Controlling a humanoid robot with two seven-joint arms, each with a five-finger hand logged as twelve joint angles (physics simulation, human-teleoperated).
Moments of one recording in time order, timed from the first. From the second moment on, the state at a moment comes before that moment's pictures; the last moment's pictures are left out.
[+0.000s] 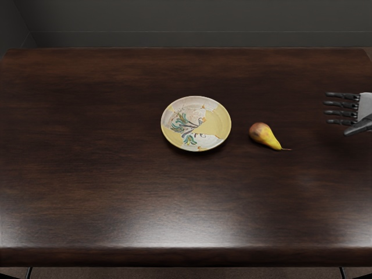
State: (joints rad) left arm -0.02 0.00 0.17 -0.27 0.16 0.18 0.22; right arm 0.79 -0.98 0.54 0.98 0.12 0.61 -0.44
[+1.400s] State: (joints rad) left arm -0.02 0.00 0.17 -0.27 0.16 0.18 0.22; right arm 1.32 -0.66 -0.05 1.59 -0.71 -0.39 -0.61
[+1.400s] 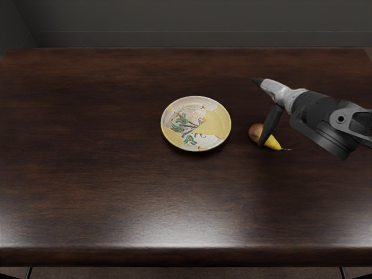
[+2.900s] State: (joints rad) left arm -0.02 0.00 0.17 -0.27 0.16 0.18 0.22; right arm 1.28 -0.47 -0.29 1.42 -0.70 -0.61 -0.61
